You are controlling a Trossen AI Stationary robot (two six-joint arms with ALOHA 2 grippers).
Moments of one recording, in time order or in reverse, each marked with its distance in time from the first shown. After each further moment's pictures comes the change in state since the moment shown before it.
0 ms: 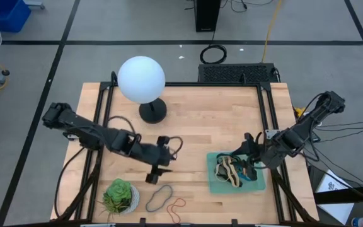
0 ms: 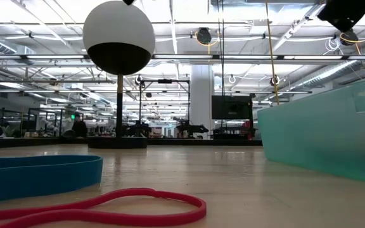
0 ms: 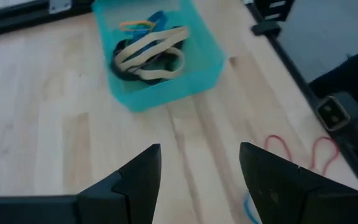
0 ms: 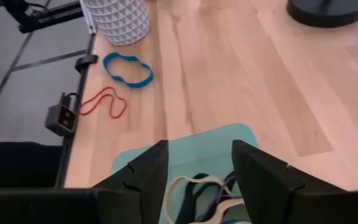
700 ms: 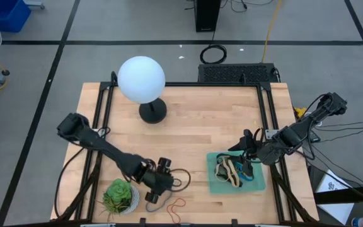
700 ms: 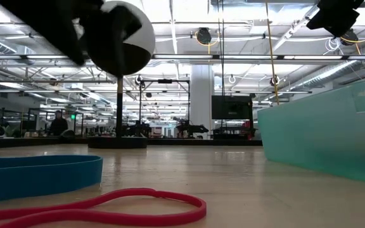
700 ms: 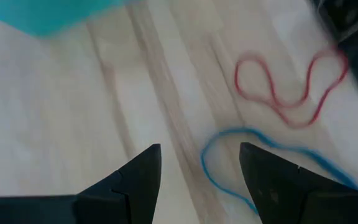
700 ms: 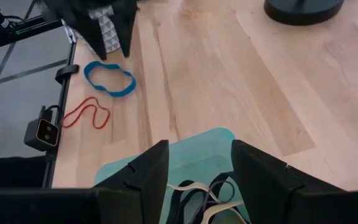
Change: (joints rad) left arm -0.154 0.263 0.000 -0.040 -0.033 -0.100; right arm -0.071 0.000 -0.005 -0.006 -0.001 0.012
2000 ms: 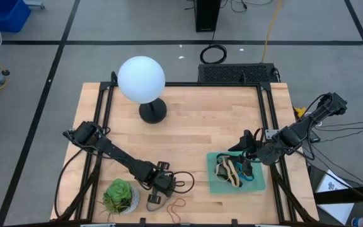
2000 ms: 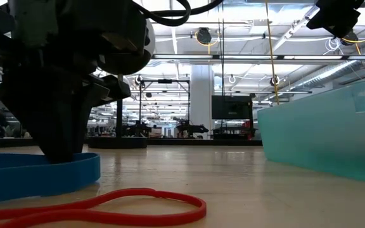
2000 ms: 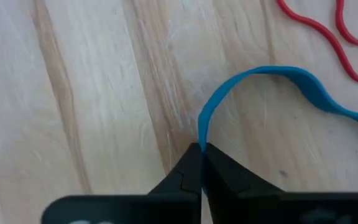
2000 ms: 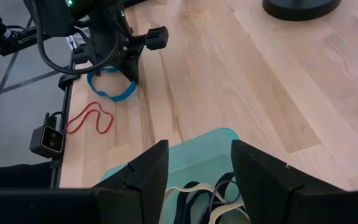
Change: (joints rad) left arm 0.018 0.206 0.001 -0.038 0.119 -0.147; right arm 0.000 0.003 0.000 0.007 0.002 0.045
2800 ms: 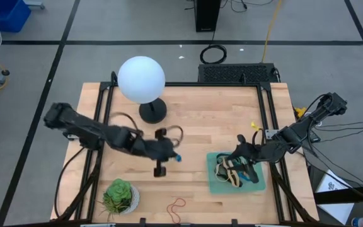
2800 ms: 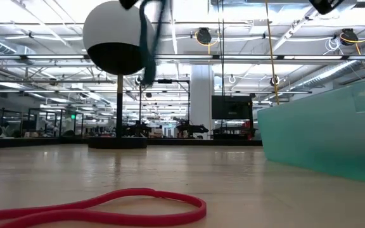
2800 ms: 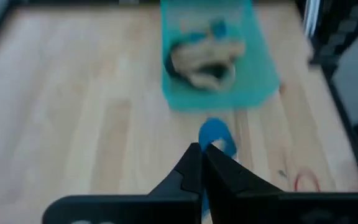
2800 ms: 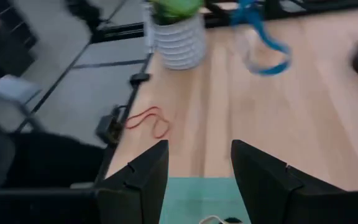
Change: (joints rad) left arm 0.178 -0.450 0.054 0.027 -0.225 0.049; right arm 0.001 0.000 0.000 0.223 -0.176 -0.304
